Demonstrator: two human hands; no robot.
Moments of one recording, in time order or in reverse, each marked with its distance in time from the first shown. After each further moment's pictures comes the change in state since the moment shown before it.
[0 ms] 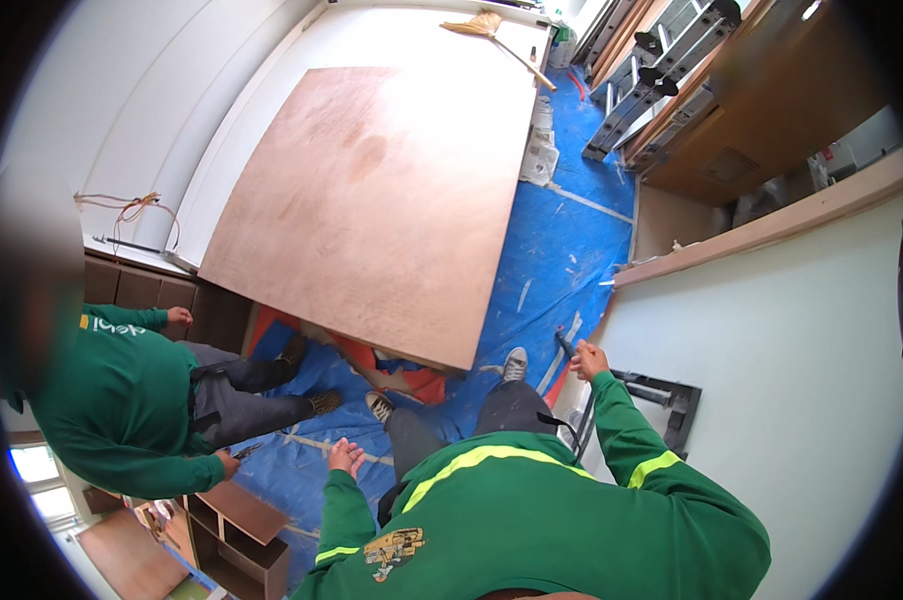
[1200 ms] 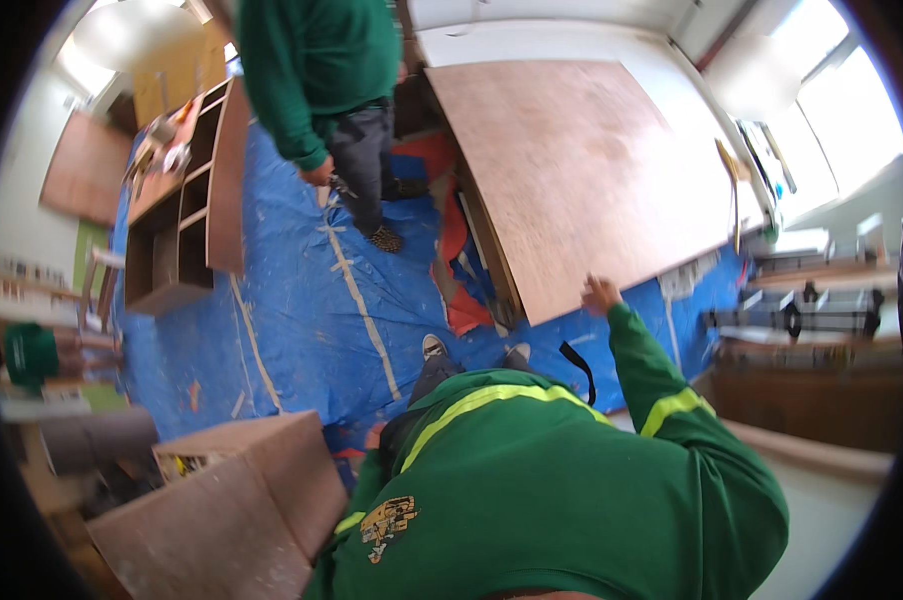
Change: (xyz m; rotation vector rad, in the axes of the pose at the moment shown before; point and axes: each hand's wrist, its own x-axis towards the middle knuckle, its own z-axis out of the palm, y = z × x) left_hand -0.218 -0.432 0.068 -0.981 0.361 -0.116; right_hand 0.000 -0.198 0.214 -0.693 -0.747 -0.509
